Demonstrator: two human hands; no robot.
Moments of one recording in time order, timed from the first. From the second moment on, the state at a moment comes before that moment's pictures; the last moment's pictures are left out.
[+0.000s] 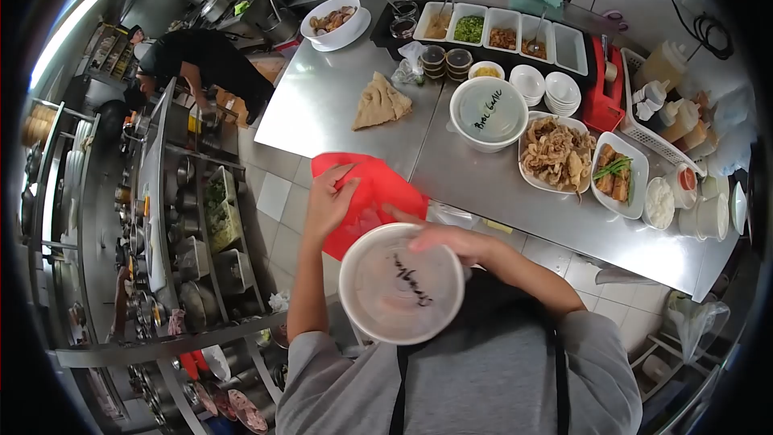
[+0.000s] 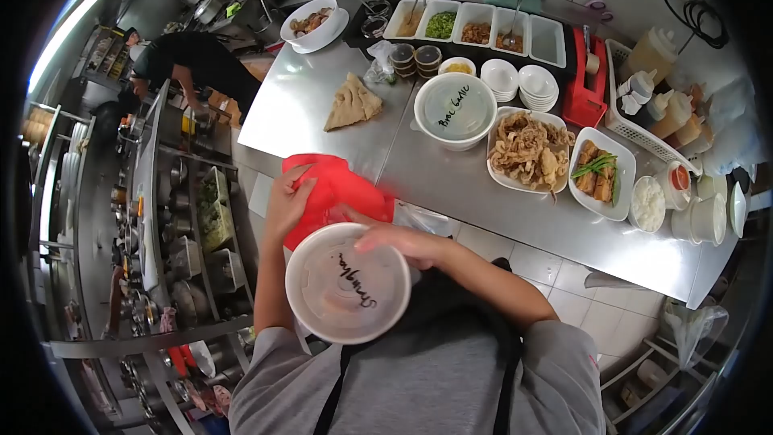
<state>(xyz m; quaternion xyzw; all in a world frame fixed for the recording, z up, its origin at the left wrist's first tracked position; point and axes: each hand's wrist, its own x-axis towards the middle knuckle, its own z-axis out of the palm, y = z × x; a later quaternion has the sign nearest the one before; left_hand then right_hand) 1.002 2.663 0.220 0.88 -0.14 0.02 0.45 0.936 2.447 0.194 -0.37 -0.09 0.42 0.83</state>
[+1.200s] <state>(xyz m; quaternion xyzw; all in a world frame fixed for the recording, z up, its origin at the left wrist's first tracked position) 1.004 2.520 0.087 0.56 0.02 -0.22 0.80 1.023 2.495 0.136 -0.65 0.09 -0.03 0.75</state>
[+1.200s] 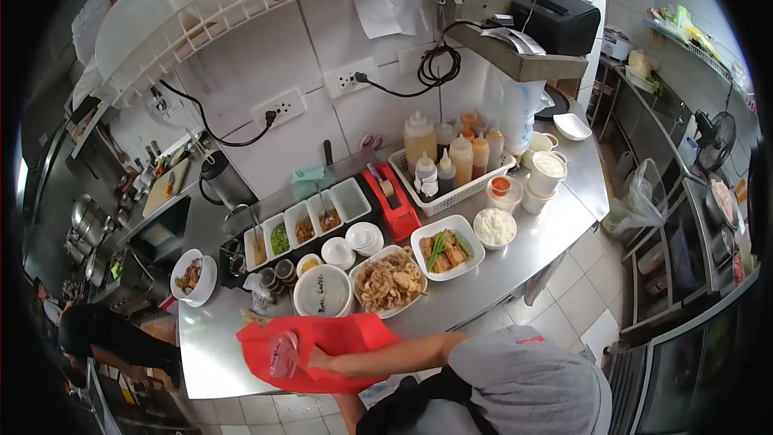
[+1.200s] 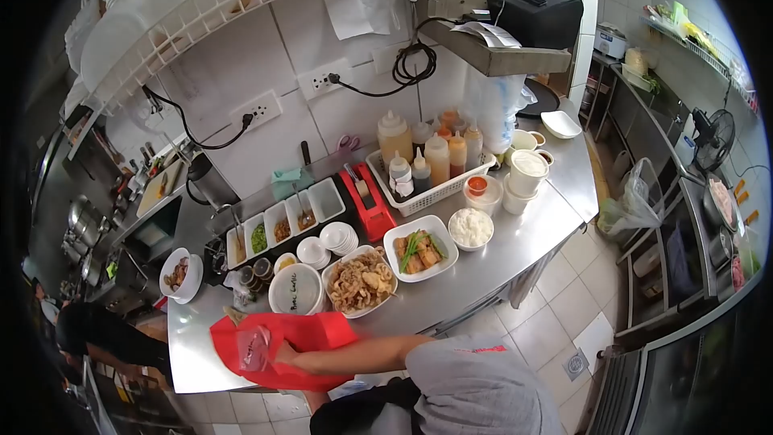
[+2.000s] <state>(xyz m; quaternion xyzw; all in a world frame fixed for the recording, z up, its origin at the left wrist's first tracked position) 1.038 2.561 0.219 0.90 -0.33 0.04 0.29 1.127 2.284 0.156 -0.99 0.04 0.05 0.14</state>
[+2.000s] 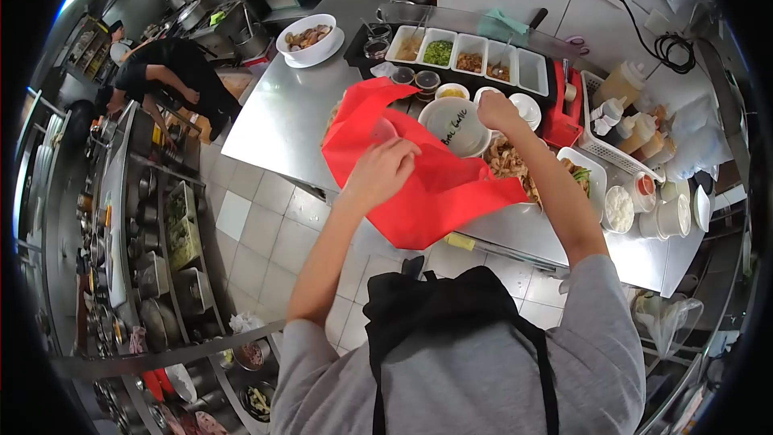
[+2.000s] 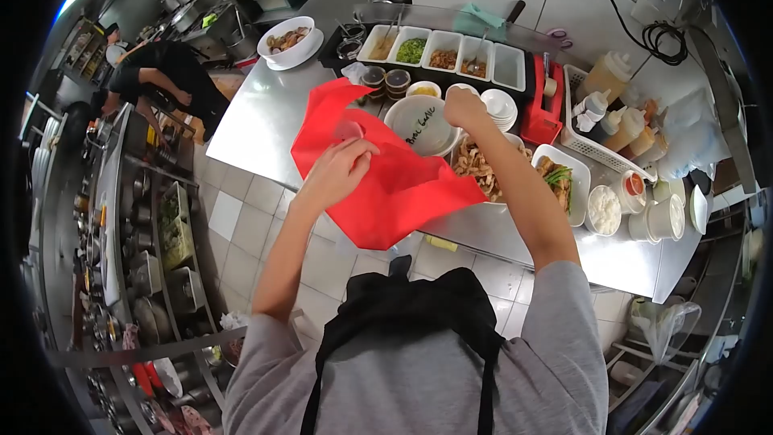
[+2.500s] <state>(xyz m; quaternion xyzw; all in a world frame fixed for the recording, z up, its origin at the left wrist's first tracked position) 1.067 2.578 0.196 0.97 -0.19 -0.05 0.13 1.111 2.297 0.165 -0.98 0.02 0.02 0.21</state>
